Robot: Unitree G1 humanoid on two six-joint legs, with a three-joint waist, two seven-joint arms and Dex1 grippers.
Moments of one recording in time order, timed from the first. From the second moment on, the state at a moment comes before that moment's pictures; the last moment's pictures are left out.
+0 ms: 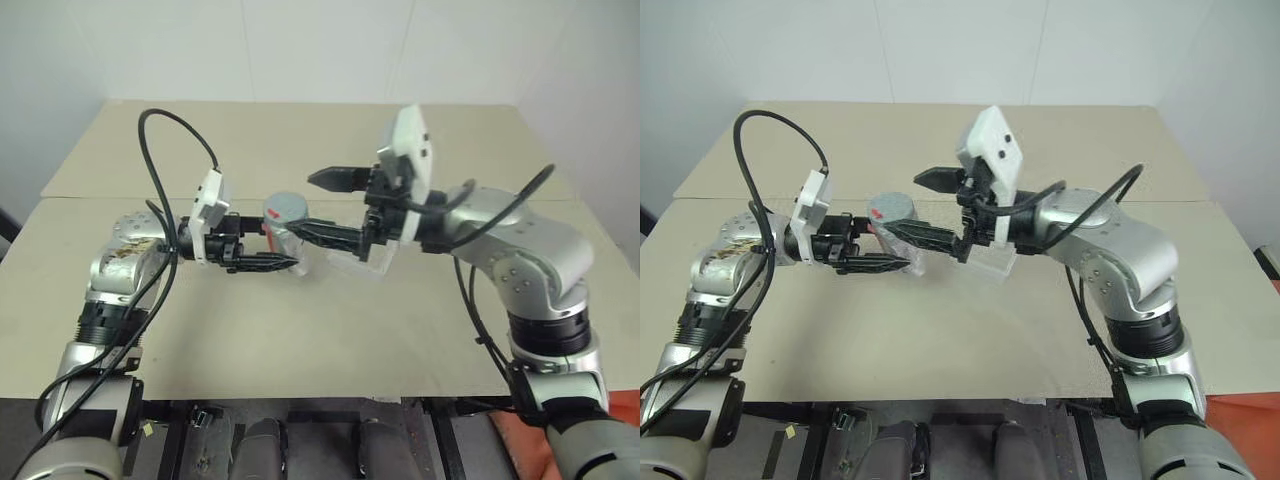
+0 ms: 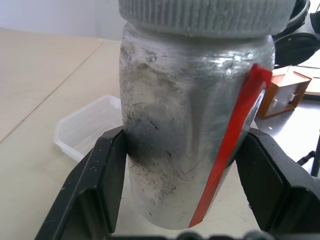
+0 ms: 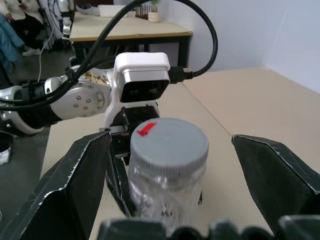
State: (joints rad) left arm -0.71 0.63 -0.05 0.21 -0.51 0.37 -1.44; right arm -0.86 -0.47 0.15 -0.38 0.69 0.86 0.63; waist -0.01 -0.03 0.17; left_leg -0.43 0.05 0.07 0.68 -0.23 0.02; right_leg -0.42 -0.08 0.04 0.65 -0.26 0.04
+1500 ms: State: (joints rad) left arm -0.71 0.63 -0.10 0.08 -0.53 0.41 -1.61; right arm -0.89 -0.46 0.17 -0.14 0.65 0.65 1.24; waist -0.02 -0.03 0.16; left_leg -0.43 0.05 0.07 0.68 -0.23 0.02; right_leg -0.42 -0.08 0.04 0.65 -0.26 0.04
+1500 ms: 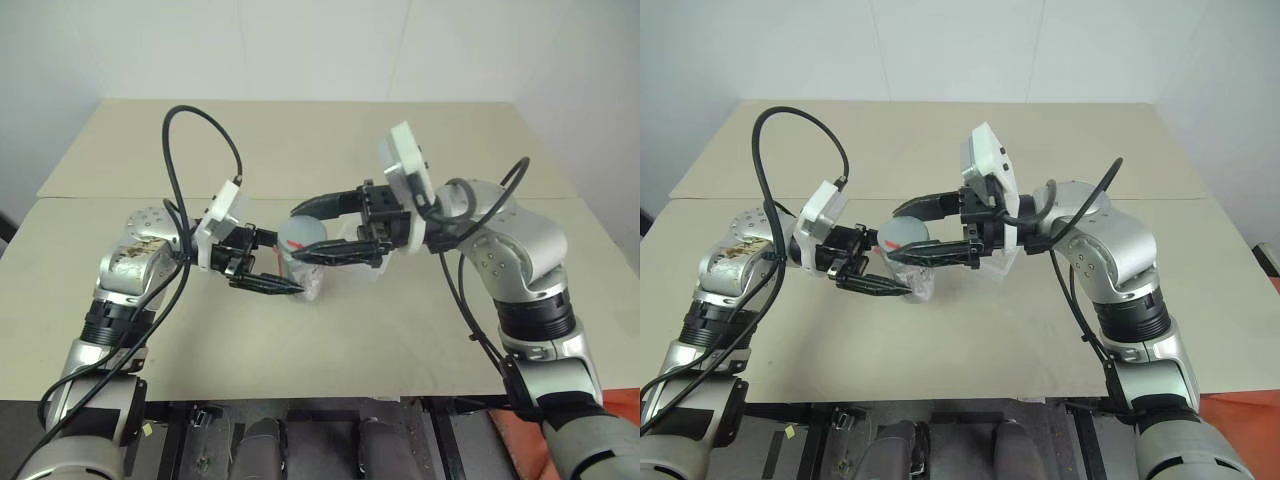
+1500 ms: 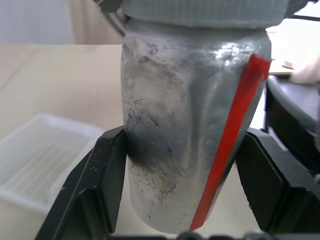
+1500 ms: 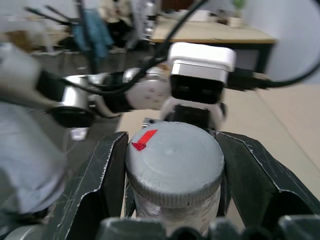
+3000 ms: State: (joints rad) left arm -0.61 0.66 -0.02 0.09 -0.51 0.43 -1.30; right arm -0.83 -0.28 0.17 -0.39 0.54 0.85 0.55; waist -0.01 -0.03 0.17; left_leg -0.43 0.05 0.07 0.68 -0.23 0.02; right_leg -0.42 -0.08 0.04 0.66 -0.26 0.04
